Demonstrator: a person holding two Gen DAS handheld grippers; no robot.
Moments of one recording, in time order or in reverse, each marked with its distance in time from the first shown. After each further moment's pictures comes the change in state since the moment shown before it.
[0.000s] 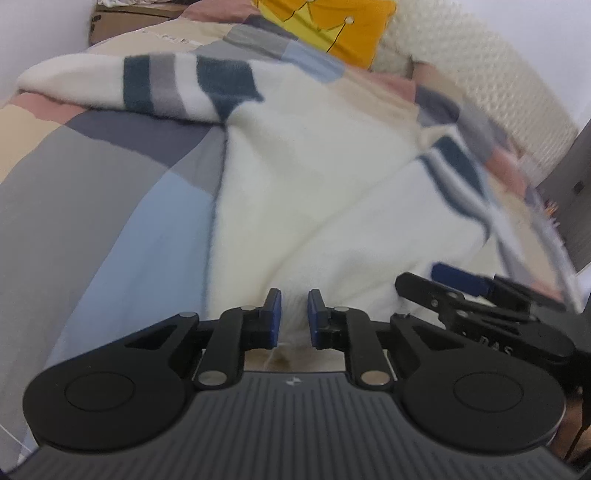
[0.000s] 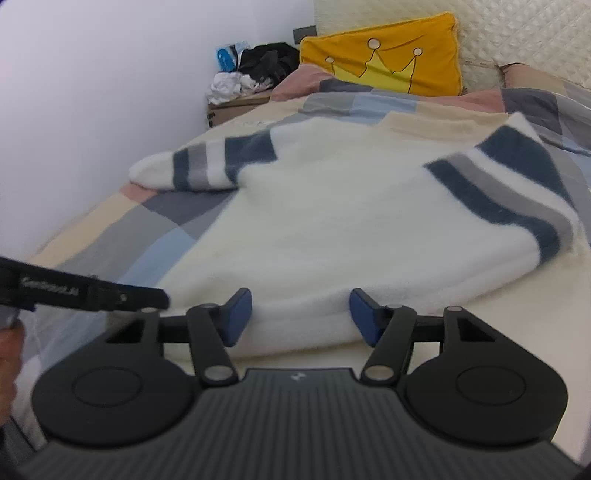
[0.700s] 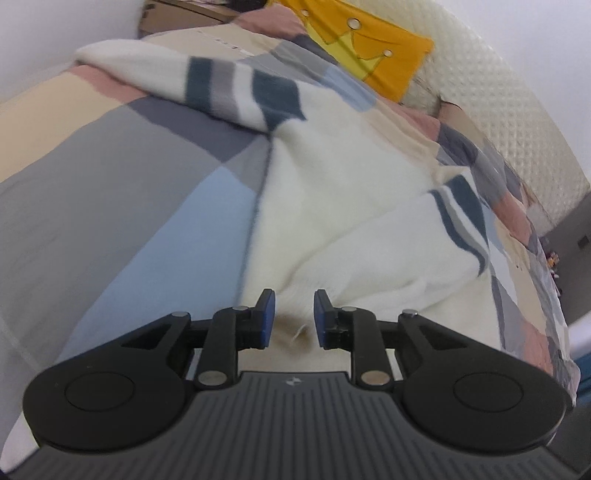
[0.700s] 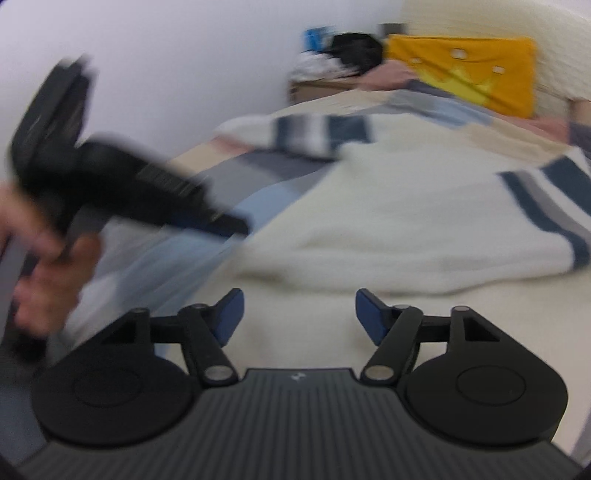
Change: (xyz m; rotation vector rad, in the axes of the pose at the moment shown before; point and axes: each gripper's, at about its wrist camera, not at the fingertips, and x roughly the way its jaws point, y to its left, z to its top) left arm -0.056 0.023 -0.017 -0.191 -0.064 0.006; right arm -0.080 0.070 -0.037 -0.257 0.067 0.208
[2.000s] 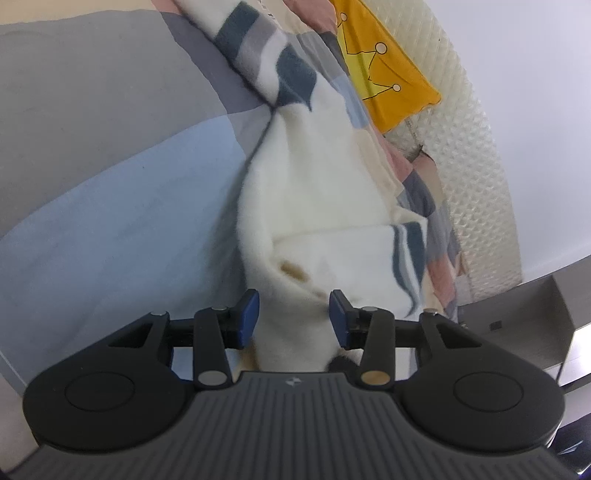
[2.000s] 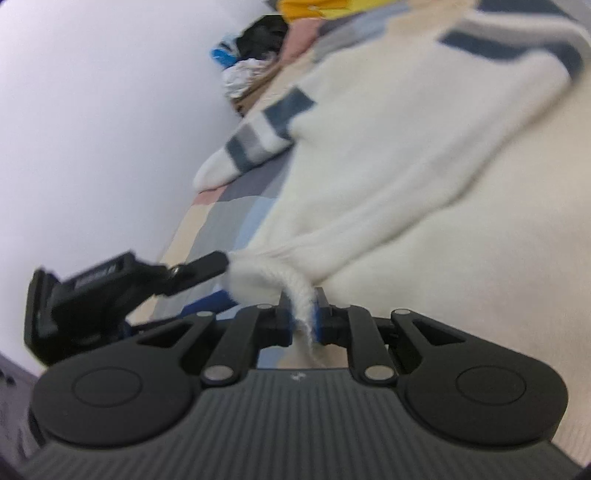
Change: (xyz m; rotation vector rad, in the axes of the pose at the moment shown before) left arm 0.015 0.037 -0.021 -0.368 0.027 -0.276; right arm 0.032 -0.077 -0.010 0.735 -0.044 0.137
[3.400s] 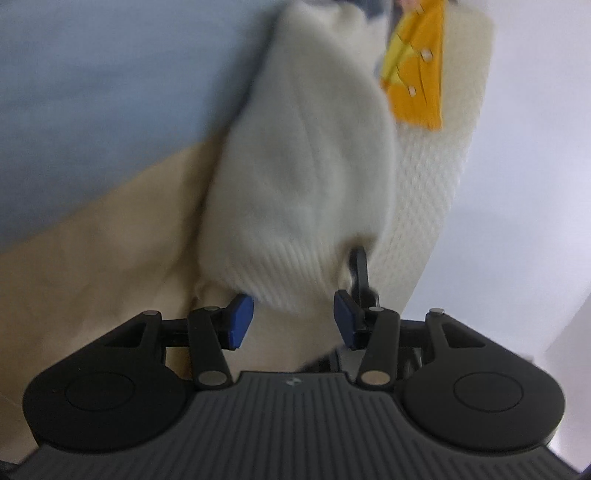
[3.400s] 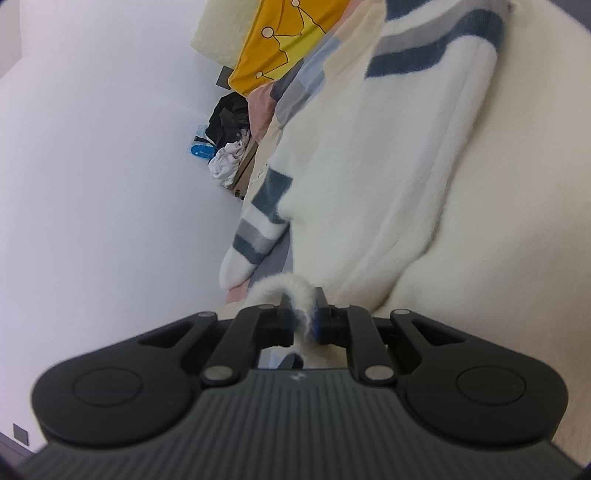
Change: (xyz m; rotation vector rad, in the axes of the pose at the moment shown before) left arm 0.073 0.023 -0.084 -0.614 0.168 -0.354; right arm -0.013 -0.034 0.024 0.334 -0.182 0.137
